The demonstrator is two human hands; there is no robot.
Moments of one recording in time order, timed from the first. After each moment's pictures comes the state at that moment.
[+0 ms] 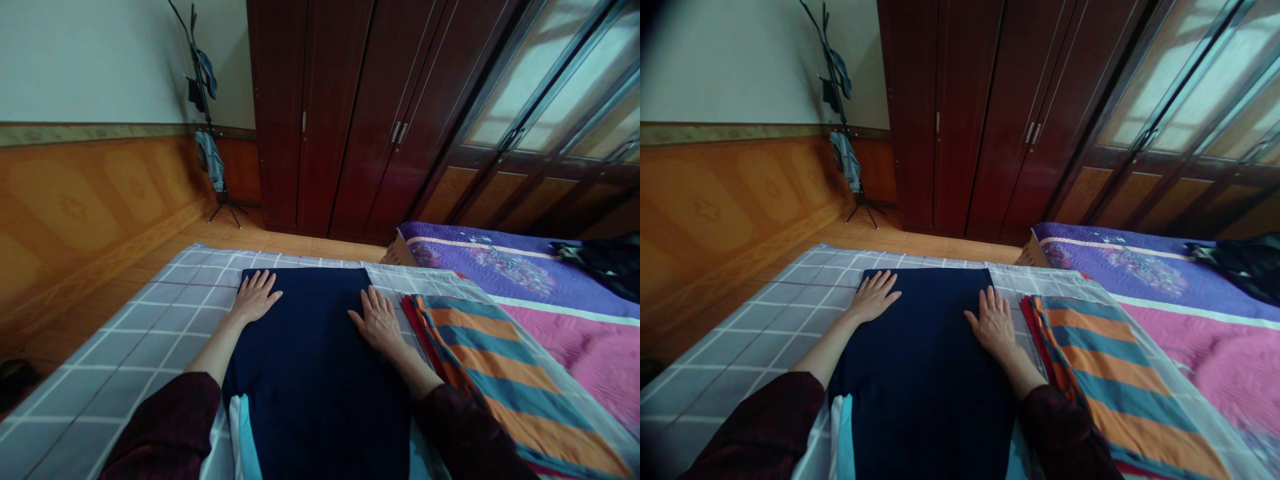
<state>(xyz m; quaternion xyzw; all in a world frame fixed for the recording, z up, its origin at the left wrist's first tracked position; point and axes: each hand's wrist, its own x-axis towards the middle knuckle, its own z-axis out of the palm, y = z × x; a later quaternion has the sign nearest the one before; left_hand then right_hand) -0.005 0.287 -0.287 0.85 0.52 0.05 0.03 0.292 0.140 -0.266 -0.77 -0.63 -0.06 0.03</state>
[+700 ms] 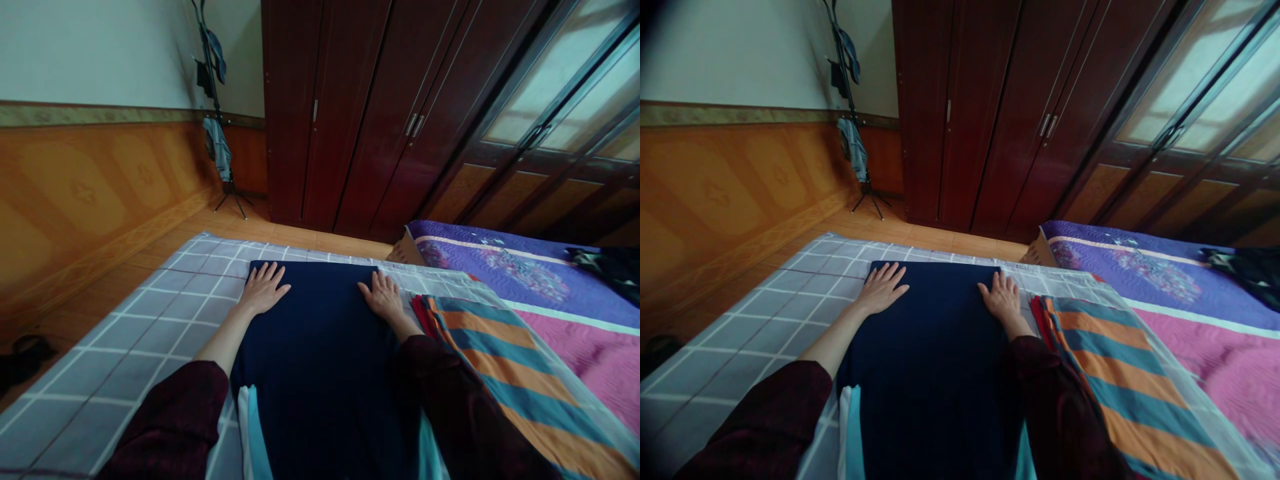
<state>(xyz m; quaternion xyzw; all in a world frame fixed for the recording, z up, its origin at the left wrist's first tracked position) -0.007 0.289 -0.291 0.85 0.52 0.07 0.03 0.305 0.199 -0.250 -0.81 -0.59 0.00 0.02</state>
